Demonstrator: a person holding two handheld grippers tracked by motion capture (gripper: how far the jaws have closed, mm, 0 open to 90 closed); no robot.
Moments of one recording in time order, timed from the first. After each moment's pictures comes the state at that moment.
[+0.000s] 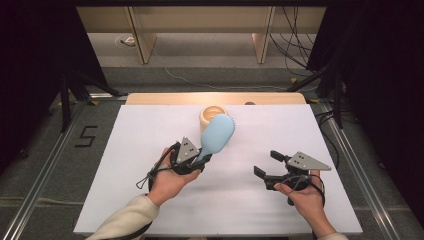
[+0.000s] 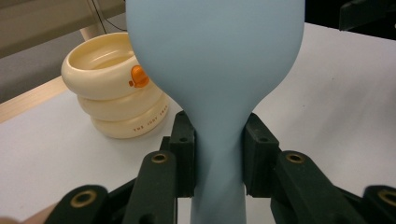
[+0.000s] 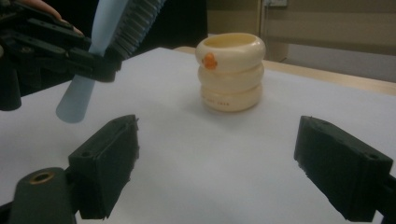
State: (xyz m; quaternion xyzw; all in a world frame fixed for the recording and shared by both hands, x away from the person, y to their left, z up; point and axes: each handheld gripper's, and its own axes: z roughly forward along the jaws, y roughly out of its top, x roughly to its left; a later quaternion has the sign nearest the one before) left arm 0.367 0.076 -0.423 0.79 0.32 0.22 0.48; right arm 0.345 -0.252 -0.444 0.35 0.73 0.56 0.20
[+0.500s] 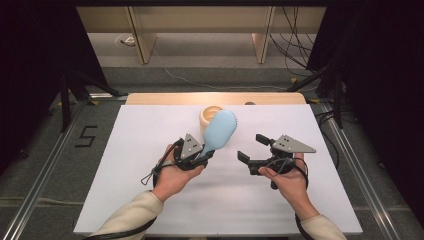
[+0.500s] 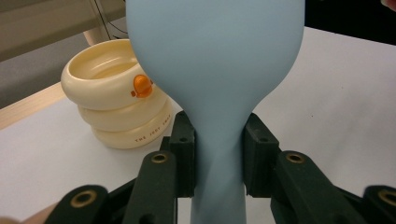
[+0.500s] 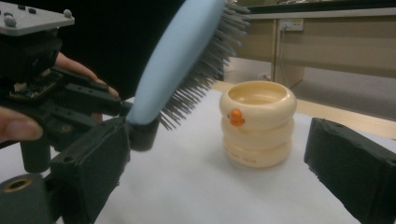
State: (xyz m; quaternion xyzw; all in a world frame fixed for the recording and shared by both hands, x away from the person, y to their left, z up) left arm 0.378 0.066 -0.424 0.78 0.32 0.22 0.48; right arm 0.373 -0.209 -0.413 0.32 0.71 0.60 0.19
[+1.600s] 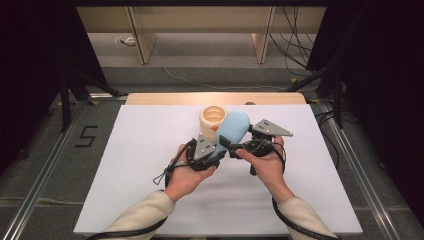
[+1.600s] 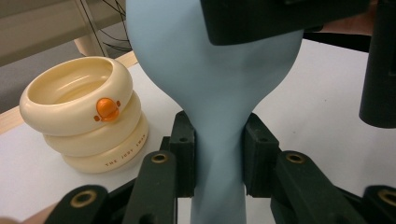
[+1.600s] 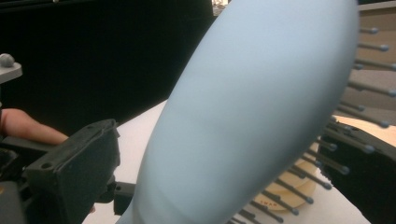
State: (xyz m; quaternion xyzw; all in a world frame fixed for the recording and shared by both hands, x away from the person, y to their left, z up) left arm 0.376 0.038 -0.423 0.79 0.31 0.22 0.49; right arm 0.411 -0.161 -0.405 0.35 0.69 0.61 0.18
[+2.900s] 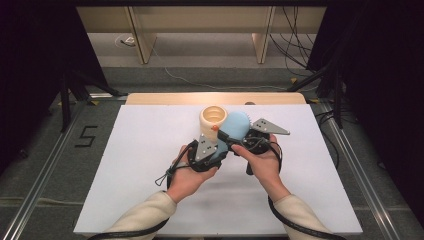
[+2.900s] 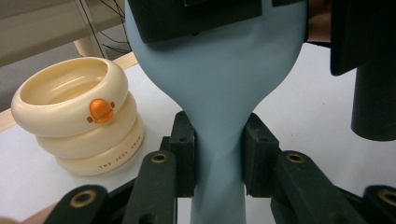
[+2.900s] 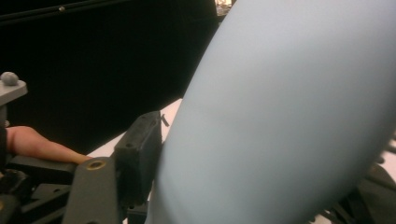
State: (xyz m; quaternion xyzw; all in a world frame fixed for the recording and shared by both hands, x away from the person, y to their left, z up) left arm 0.376 0.034 -0.426 0.78 0.31 0.22 0.50; right arm 0.414 -0.154 -0.405 0.36 0.68 0.62 0.16
